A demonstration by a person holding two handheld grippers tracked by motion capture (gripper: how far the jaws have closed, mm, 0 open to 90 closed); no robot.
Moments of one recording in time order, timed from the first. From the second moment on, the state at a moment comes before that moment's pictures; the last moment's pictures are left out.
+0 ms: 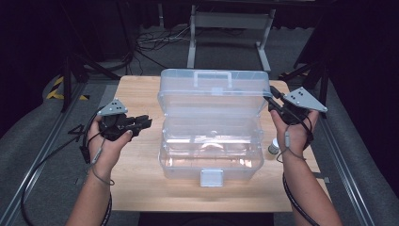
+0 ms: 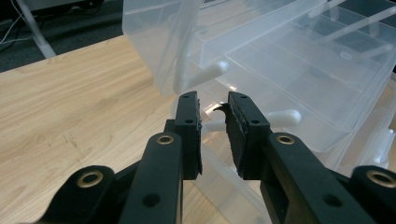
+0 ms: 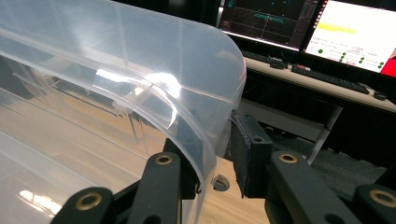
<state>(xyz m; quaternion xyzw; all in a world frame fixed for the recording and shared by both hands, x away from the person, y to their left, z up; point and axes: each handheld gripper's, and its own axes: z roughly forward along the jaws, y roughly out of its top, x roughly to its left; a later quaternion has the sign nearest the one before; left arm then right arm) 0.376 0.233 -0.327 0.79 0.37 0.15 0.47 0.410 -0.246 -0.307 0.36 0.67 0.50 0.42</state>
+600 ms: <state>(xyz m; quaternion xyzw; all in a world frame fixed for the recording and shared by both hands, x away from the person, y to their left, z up) 0.366 0.249 -0.329 0.78 0.39 0.15 0.46 0.421 -0.245 -0.305 0.37 0.67 0.49 0.42</state>
